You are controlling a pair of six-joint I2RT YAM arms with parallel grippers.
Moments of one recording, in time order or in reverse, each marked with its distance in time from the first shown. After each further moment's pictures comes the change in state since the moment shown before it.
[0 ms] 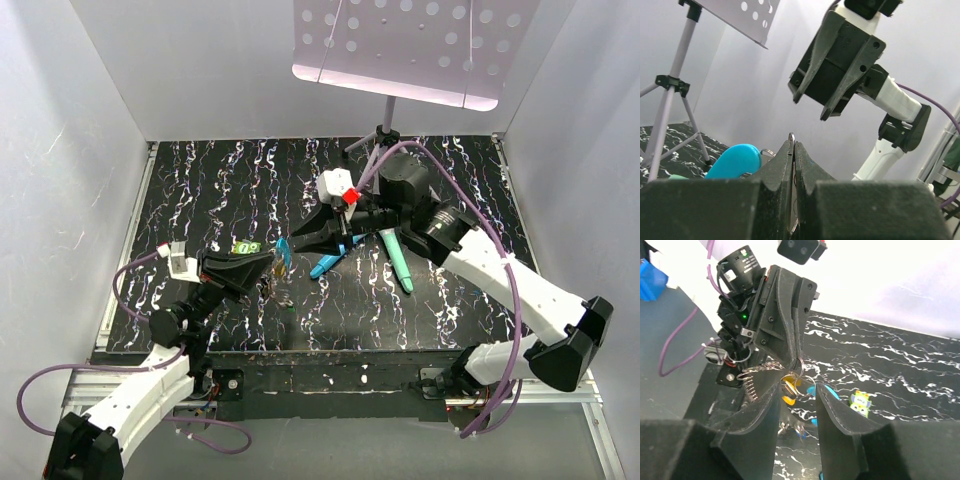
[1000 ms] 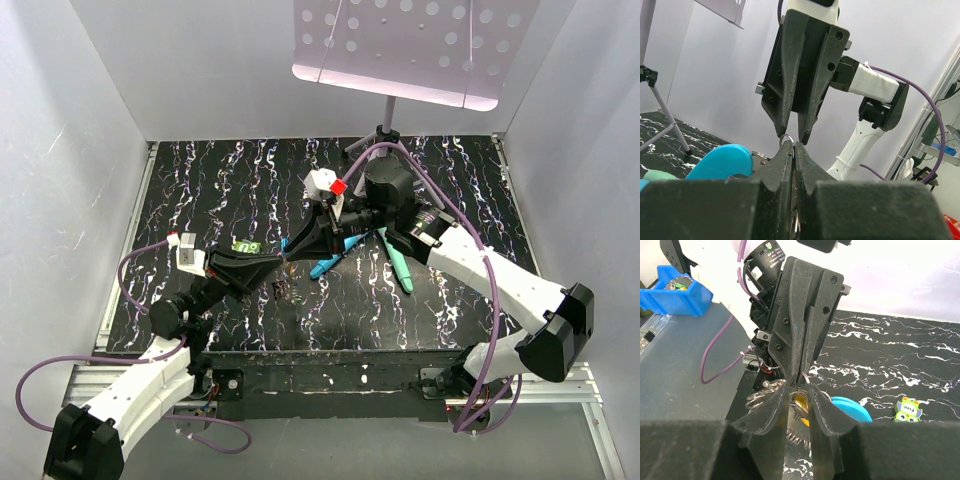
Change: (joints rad) left arm 0.000 0.085 0.089 0.011 0.163 -0.048; right arm -0.003 0.074 -0.061 0.149 -0.135 0.229
